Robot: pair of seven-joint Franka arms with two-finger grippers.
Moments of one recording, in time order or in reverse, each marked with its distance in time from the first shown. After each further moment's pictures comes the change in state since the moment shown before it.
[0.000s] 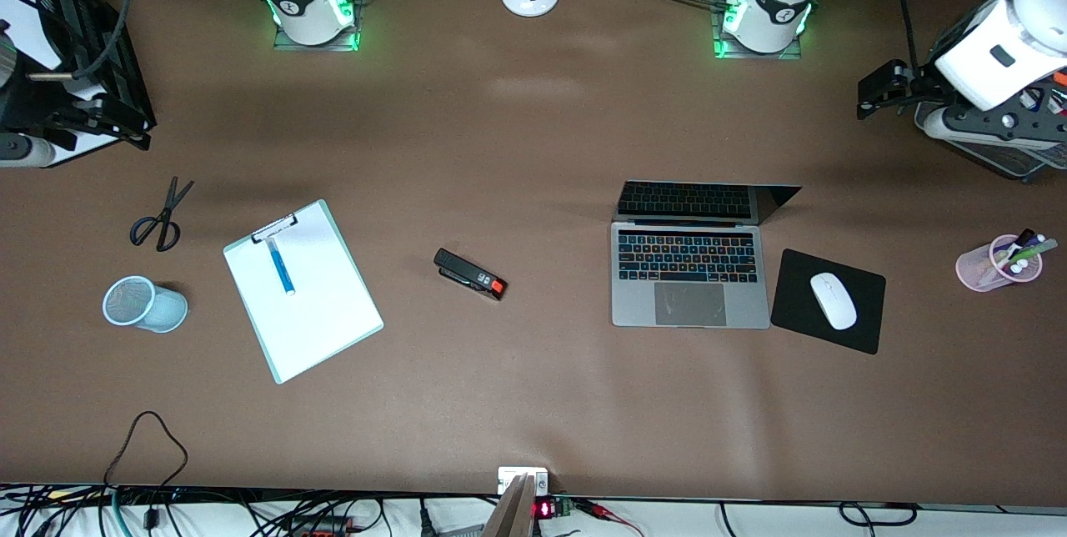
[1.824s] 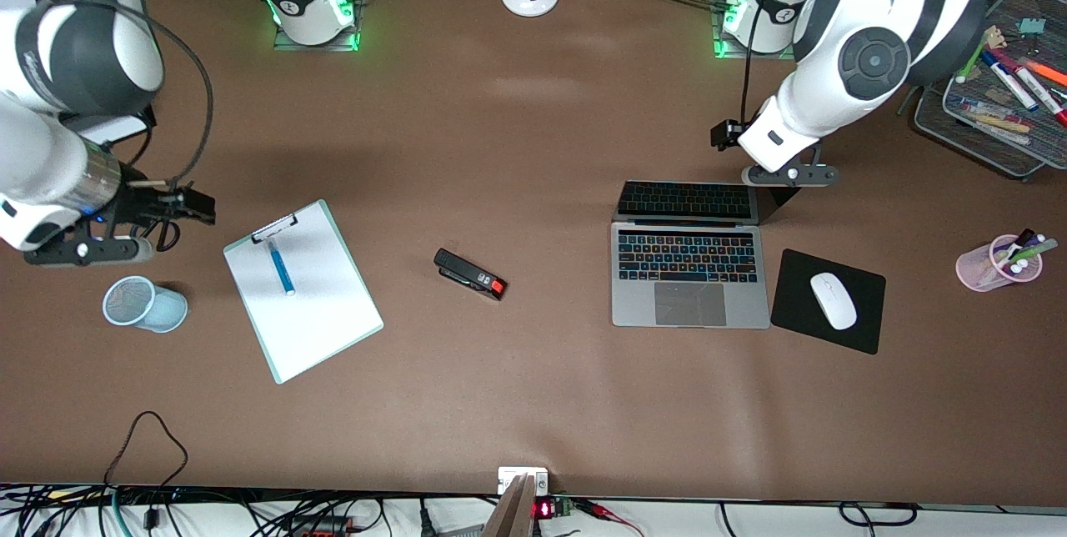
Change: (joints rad) left arm -0.013 0.025 -0.201 -0.489 -0.062 0.441 -0.252; right arm 0.031 0.255 0.004 0.042 0.035 0.194 0.000
